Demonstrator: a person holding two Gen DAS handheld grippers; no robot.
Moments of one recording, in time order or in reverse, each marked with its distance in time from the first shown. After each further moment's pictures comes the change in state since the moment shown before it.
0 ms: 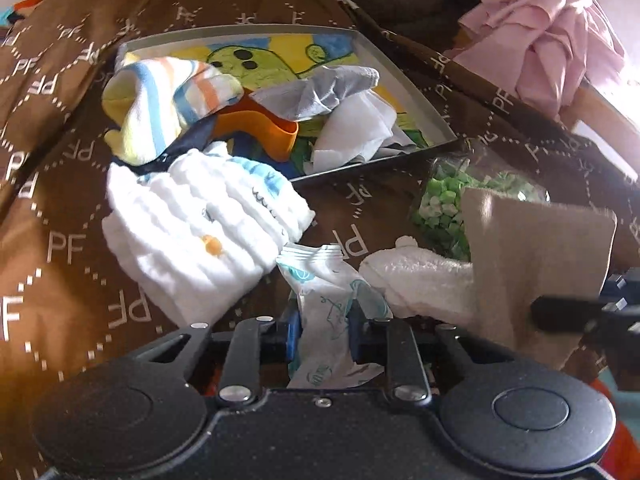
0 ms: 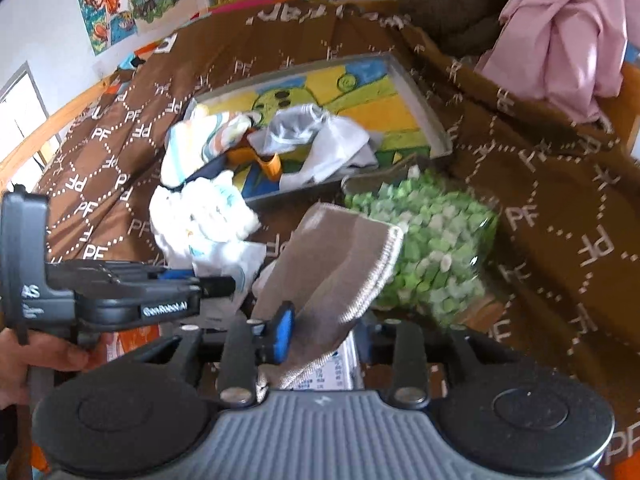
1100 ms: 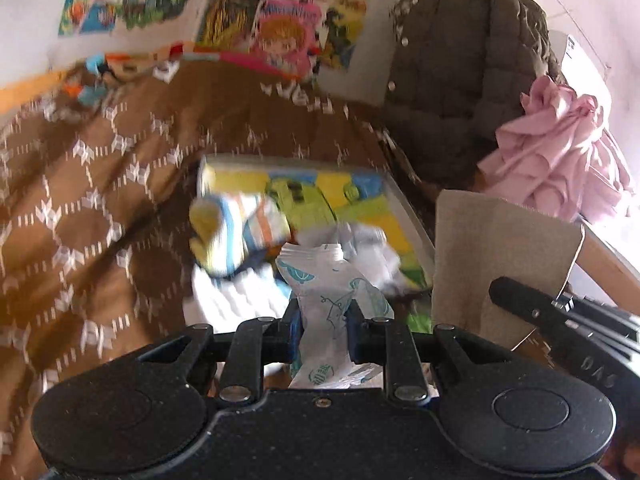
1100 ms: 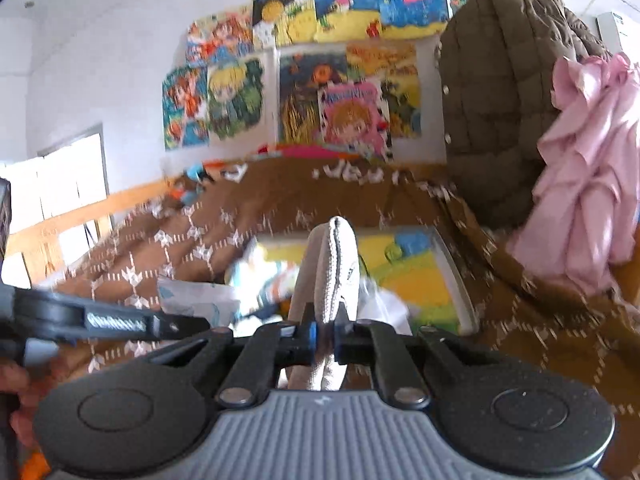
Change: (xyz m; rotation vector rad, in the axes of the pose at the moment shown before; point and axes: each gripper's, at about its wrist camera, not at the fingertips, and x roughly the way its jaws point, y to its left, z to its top) left arm -0.110 -0.021 0.022 -0.148 -0.341 0.116; right arm -0.056 0.027 0.030 -0.188 -0.530 0.110
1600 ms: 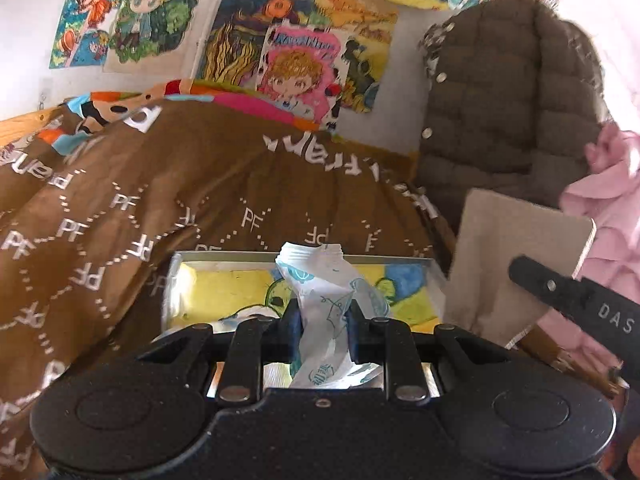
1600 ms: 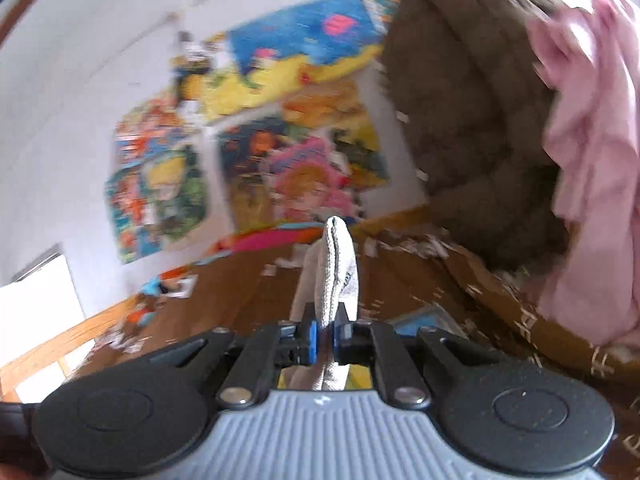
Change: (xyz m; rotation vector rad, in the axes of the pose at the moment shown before) left arm 0.153 0.008 0.102 -0.020 -0.100 0.063; right arm 0.165 -0.099 0.050 0.343 -0.151 -0.056
